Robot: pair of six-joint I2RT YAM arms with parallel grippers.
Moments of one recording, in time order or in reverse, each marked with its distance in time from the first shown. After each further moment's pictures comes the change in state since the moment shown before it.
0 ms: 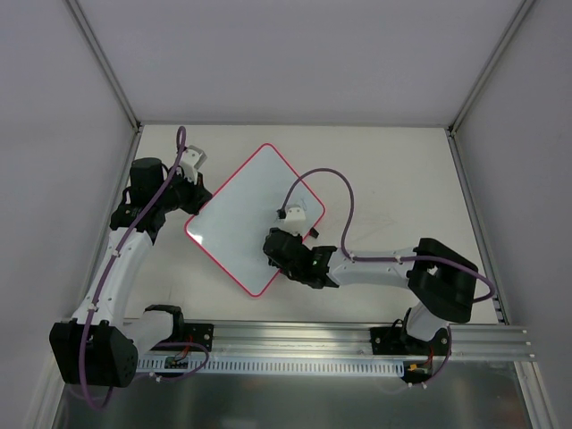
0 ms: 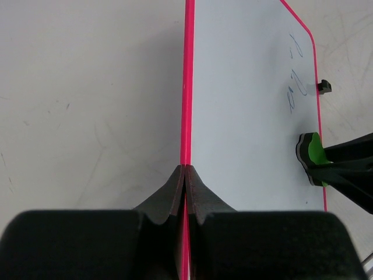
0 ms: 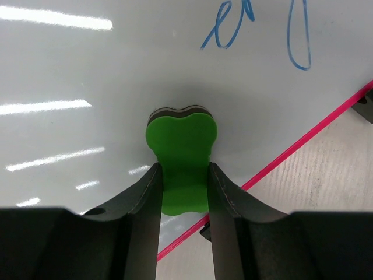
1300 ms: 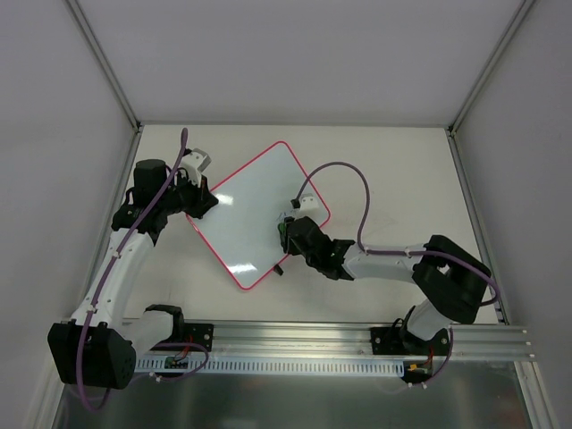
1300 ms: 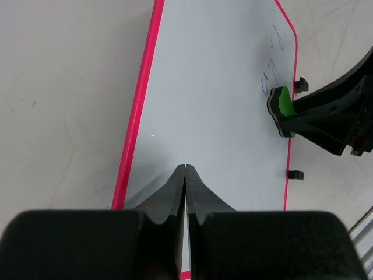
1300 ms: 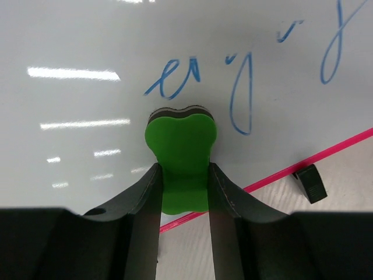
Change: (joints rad) left arm -0.028 -0.007 0.000 -0.034 0.039 -0.039; right arm -0.158 -0.054 -0.148 0.243 -0.137 -0.228
